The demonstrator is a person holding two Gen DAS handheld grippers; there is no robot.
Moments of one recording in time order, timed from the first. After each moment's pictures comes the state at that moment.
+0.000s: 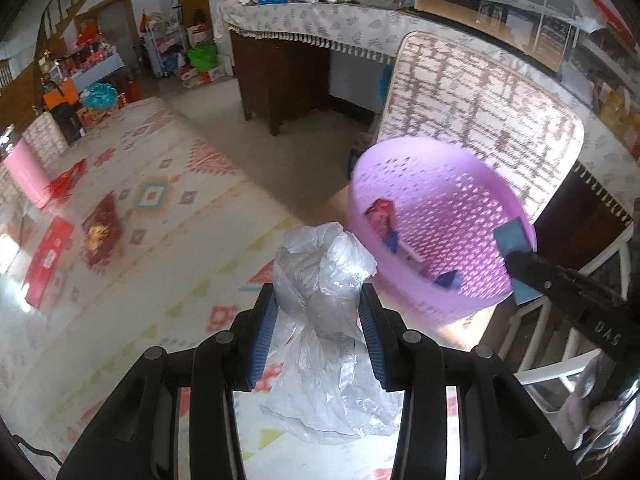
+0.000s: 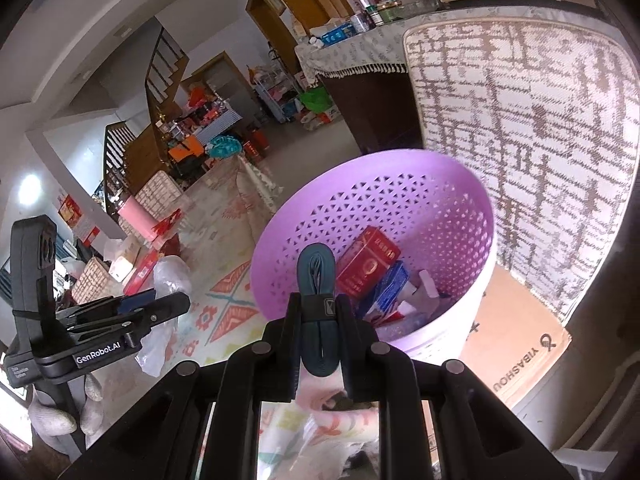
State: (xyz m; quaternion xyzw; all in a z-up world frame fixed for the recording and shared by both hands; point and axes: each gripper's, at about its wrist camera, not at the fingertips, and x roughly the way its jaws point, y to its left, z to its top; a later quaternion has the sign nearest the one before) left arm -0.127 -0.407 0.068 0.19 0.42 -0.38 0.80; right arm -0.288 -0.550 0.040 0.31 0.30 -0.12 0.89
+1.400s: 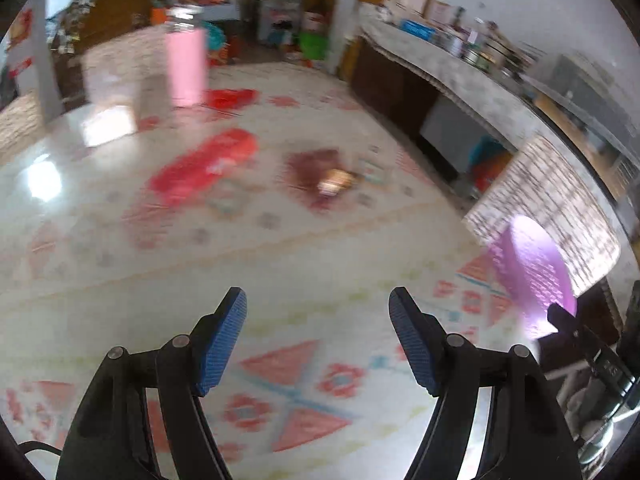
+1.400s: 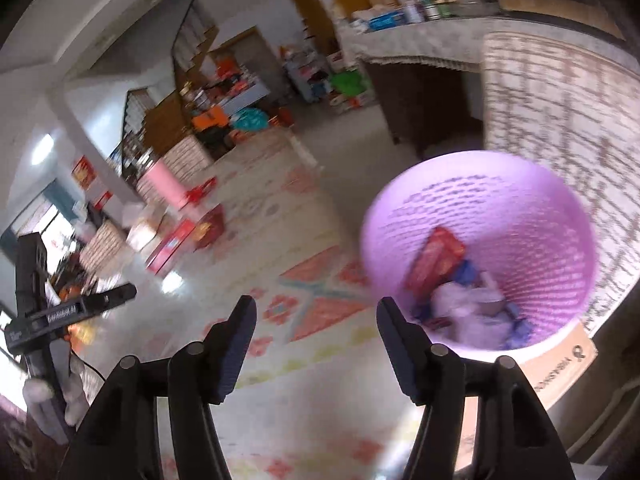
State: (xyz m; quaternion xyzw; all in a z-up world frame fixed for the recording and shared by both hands) left arm -0.040 -0.177 0.093 0.03 0.45 -0.24 0.86; right arm -0.220 -0.468 0.061 0.27 0.34 -0.06 0.90
